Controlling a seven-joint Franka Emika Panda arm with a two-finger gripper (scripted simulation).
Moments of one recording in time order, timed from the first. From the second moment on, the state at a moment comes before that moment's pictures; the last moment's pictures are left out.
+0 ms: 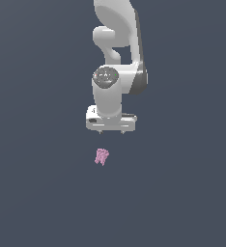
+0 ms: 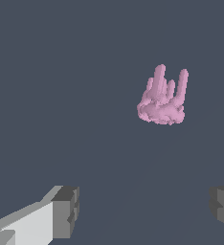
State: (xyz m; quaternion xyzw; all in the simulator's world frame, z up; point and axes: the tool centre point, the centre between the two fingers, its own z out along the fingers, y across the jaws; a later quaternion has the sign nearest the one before) arm -0.020 -0.006 0.139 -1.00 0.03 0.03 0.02
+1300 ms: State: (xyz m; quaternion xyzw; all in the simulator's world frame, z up) arm 0.010 -0.012 0.122 -0.99 0.10 0.02 0.02
